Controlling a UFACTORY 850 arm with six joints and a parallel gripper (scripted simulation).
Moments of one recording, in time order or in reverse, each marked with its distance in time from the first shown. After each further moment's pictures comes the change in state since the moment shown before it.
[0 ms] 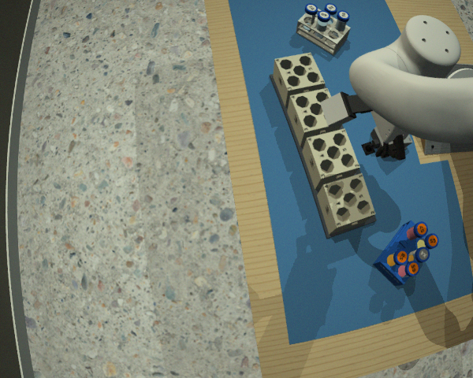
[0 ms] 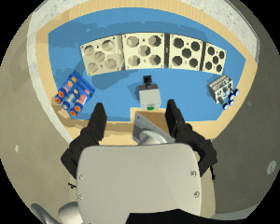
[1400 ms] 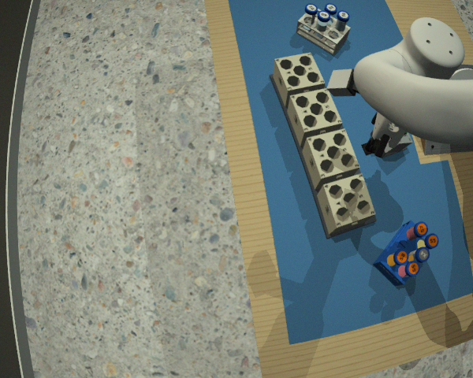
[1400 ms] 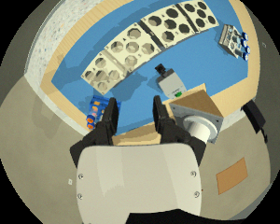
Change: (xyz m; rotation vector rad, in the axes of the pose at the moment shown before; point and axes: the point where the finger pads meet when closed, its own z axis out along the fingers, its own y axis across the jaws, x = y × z) arm -0.003 -0.007 0.002 0.018 0.007 0.624
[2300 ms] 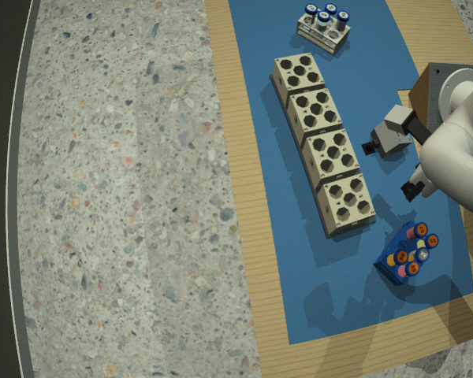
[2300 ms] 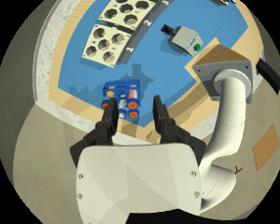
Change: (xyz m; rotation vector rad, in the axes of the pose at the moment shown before) arm -0.104 -0.056 0.001 -0.016 -0.001 0.381
